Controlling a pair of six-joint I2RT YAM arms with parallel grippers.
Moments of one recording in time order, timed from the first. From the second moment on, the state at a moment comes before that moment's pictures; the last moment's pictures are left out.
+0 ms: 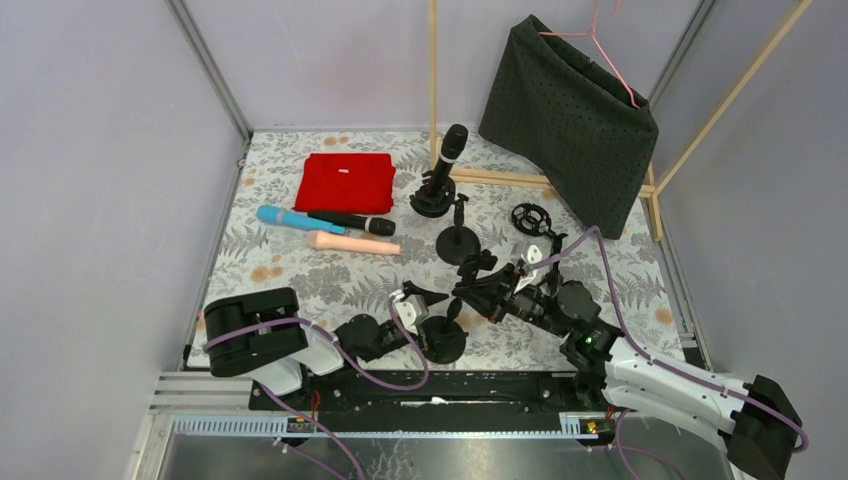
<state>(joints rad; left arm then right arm) -1.21 1.54 0.14 1.47 -0.04 -0.07 0.91 0.70 0.27 0.56 -0.23 0.34</state>
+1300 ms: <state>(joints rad) -1.21 0.95 0.33 0.07 -0.70 -0.71 1.22 1.07 0.47 0.50 0.67 -0.01</state>
